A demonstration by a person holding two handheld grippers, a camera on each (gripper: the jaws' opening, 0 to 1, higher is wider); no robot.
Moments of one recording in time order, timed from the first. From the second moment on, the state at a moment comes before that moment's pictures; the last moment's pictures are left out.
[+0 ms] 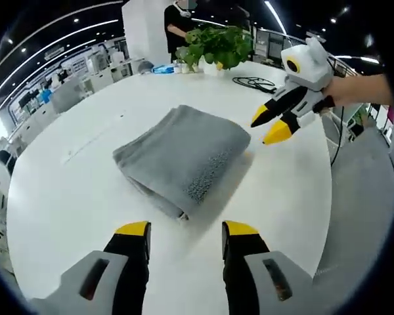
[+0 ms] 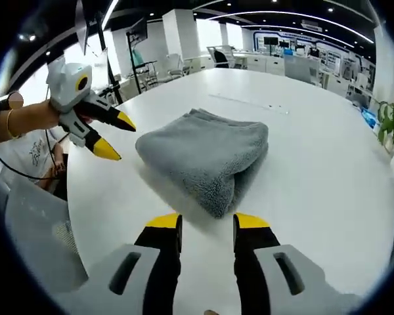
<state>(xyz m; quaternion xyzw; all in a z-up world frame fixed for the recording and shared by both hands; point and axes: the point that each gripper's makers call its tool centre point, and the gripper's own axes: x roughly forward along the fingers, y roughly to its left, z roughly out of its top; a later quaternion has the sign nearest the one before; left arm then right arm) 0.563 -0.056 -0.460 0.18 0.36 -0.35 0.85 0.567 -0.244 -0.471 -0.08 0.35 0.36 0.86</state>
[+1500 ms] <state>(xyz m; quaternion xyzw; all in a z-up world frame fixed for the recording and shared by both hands) 0.469 -0.056 -0.422 0.01 0.25 -0.28 0.93 0.445 -0.263 -0.444 -0.04 0.32 0.35 0.88</state>
